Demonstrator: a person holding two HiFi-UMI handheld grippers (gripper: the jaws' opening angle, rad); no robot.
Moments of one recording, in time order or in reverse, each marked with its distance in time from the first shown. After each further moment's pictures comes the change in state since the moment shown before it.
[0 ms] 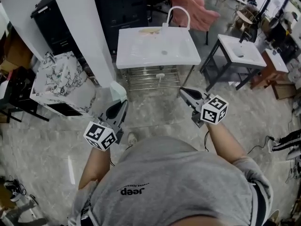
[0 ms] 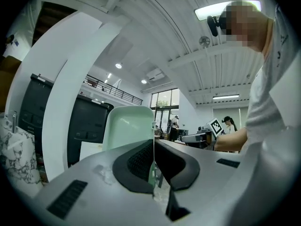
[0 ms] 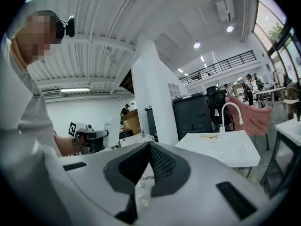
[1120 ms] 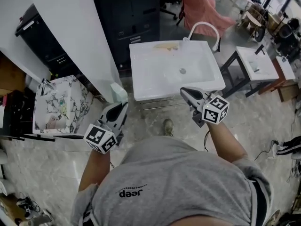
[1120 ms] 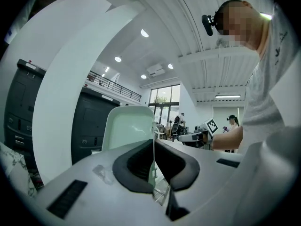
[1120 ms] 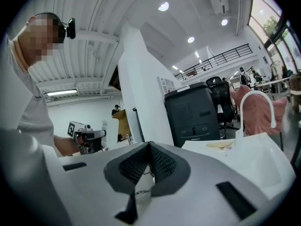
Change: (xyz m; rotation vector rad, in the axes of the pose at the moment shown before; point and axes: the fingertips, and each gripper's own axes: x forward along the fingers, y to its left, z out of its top) left arm 0.114 0.308 0.043 -0.014 0.060 -0.054; right arm 0.289 -0.146 0.069 0.069 0.013 -0.026
